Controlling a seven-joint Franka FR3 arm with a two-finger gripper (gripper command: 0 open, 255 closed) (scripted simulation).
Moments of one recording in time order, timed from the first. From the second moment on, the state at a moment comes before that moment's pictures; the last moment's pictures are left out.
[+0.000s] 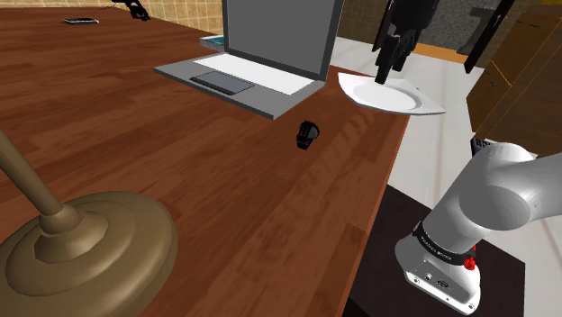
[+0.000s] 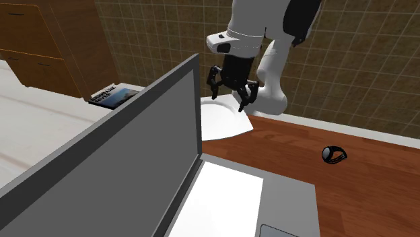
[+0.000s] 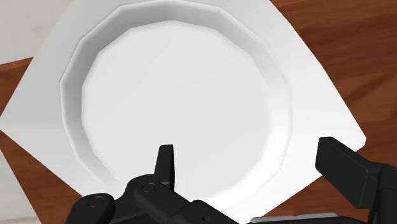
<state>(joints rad) -0.01 -0.83 0.06 -2.33 -0.11 1.53 0.01</state>
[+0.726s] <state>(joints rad) 0.05 -0.77 0.24 -2.28 0.07 1.53 0.23</state>
